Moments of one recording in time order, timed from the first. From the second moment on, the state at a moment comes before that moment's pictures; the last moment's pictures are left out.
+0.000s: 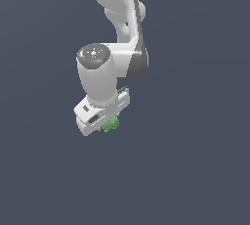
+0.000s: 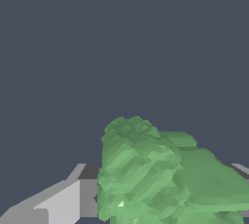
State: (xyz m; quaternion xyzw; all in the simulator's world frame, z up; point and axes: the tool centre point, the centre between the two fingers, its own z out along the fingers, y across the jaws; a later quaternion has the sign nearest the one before) arm 0.063 -0.065 0.172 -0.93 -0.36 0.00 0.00
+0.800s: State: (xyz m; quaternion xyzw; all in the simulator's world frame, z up) arm 0.071 -0.178 0.275 -0.93 -0.36 0.00 0.00
